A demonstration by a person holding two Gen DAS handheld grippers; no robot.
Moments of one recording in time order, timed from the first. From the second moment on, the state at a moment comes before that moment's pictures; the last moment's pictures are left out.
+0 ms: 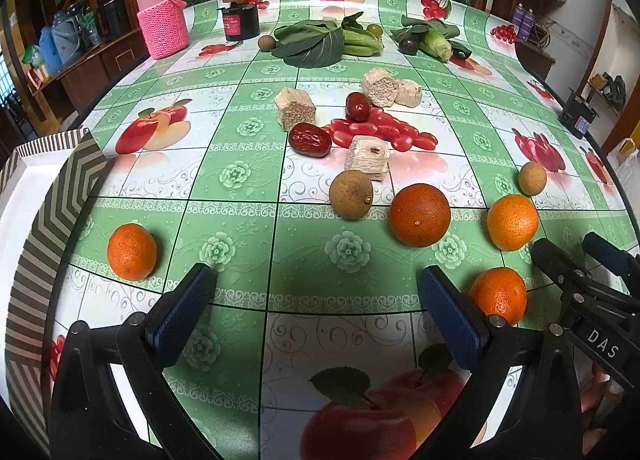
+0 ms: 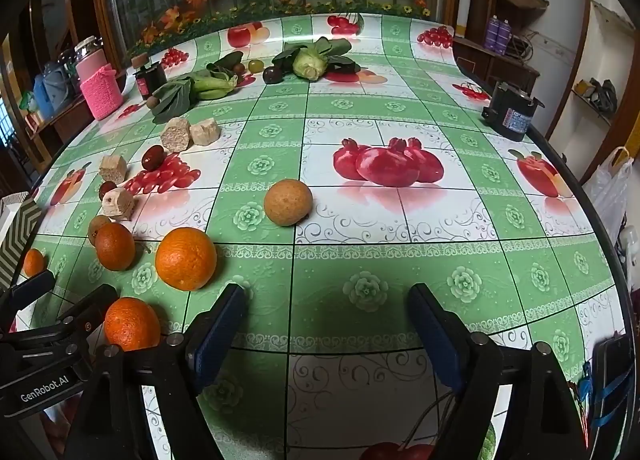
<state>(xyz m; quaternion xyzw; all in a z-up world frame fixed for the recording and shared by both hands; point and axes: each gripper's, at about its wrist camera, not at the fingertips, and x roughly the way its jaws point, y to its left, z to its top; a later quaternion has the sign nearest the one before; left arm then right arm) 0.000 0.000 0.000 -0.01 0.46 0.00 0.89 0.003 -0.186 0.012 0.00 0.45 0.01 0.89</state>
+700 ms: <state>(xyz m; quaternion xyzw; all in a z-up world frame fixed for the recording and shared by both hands) -0.041 0.024 0.038 0.01 0.39 -0.01 0.92 -0.022 -0.182 0.037 0.02 0.41 0.05 0.91</state>
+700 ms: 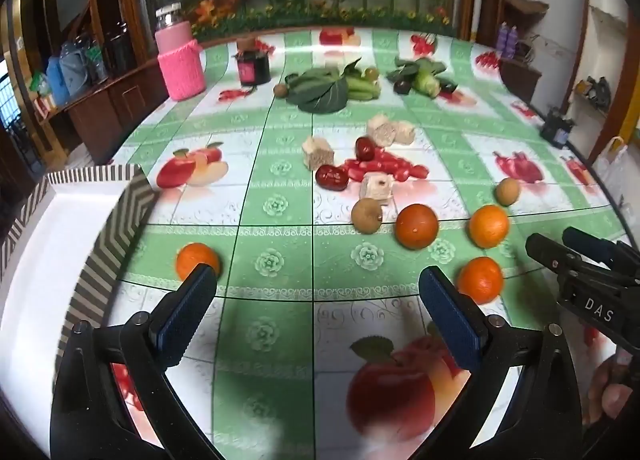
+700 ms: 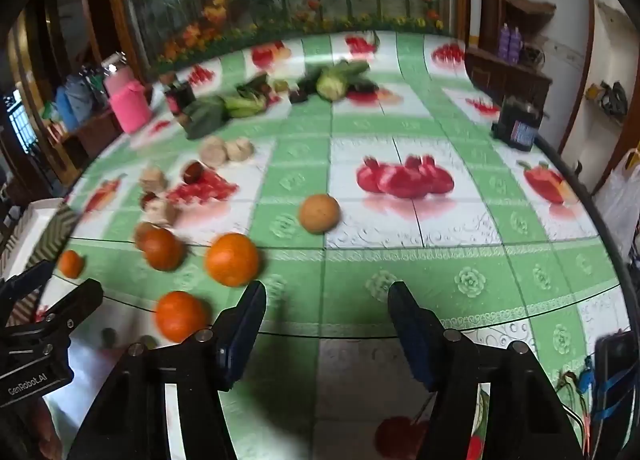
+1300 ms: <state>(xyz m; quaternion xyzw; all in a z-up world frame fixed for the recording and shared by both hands) -0.064 0.047 0.048 0.02 0.38 -0.02 0.93 -0.058 -0.144 0.062 0.02 0.36 0.13 0.92</state>
